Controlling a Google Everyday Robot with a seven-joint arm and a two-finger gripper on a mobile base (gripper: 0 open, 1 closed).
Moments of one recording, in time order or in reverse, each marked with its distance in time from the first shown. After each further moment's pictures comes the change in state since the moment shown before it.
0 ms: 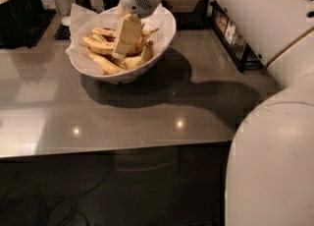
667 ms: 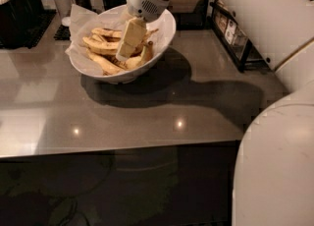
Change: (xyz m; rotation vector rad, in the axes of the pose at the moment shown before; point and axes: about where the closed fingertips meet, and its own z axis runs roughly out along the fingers) arm 0.010 0.006 0.003 -0.027 -0.031 0.047
